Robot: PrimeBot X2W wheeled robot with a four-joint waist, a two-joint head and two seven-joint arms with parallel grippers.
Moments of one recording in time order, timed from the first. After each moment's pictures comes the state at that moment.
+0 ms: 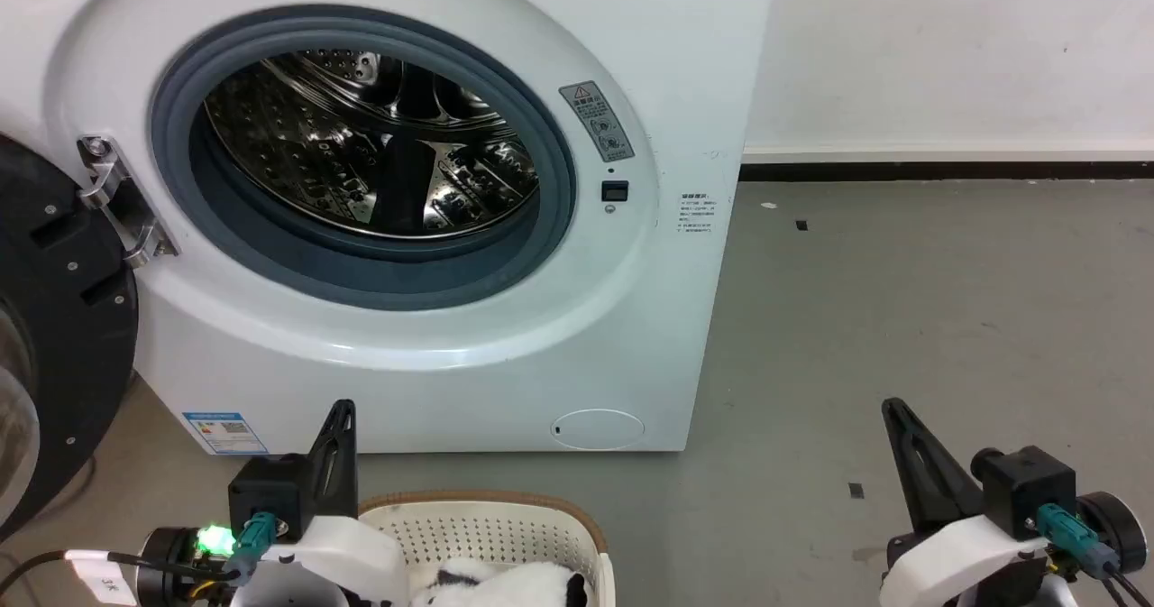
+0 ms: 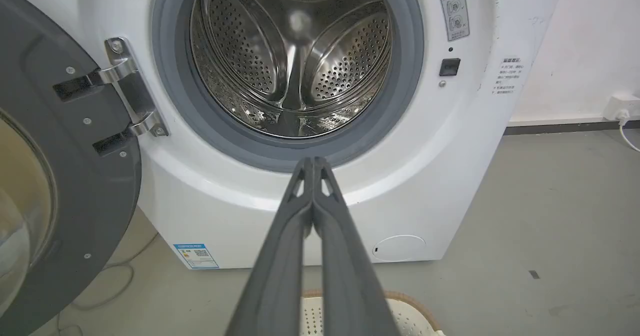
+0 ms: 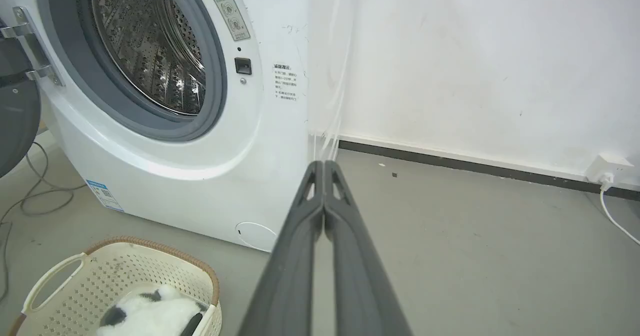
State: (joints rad) left arm 0.01 0.05 0.00 0.00 0.00 0.00 0.00; right arm 0.01 -0.05 0.00 0.00 0.01 0.13 0.00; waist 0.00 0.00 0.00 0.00
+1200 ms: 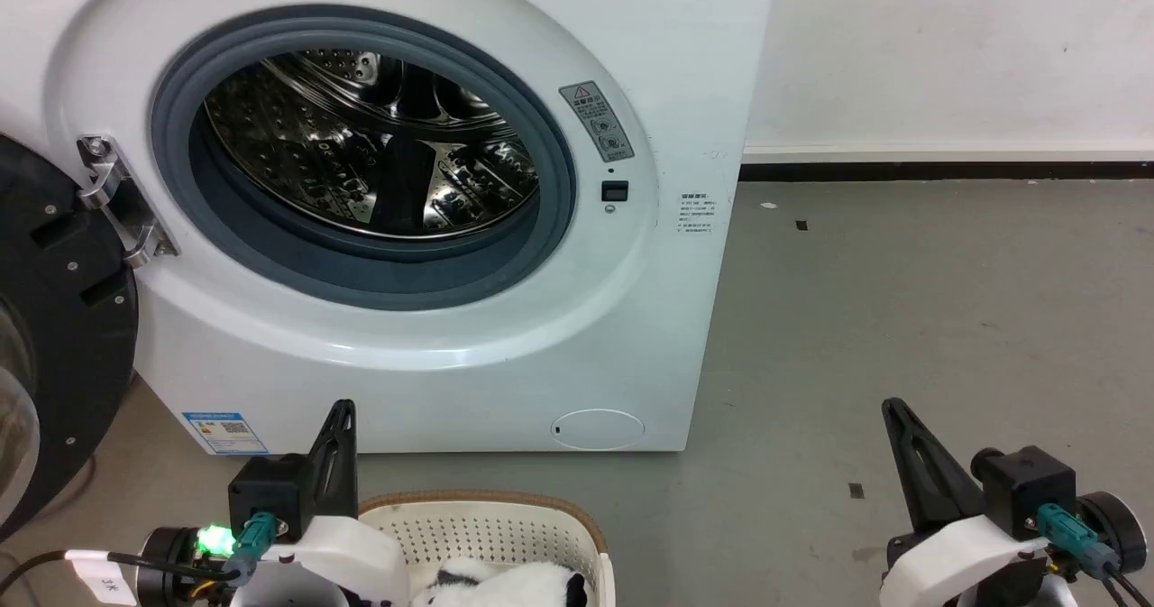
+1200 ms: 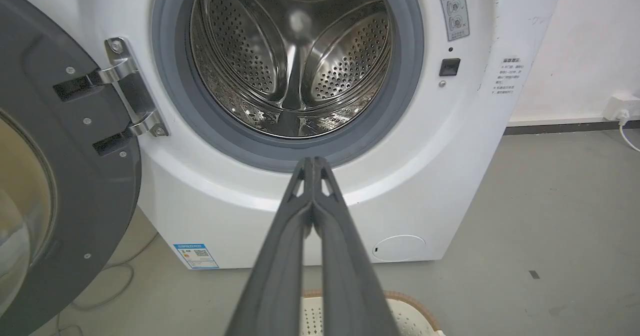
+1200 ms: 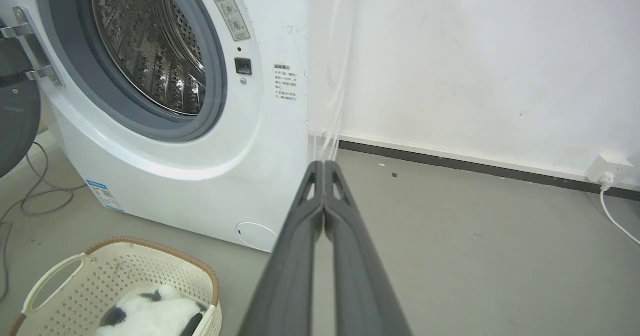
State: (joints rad) left arm 0.01 0.05 0.00 0.00 0.00 0.00 0.00; right arm 0.01 -0.05 0.00 0.00 0.01 0.13 0.00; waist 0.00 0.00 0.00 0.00
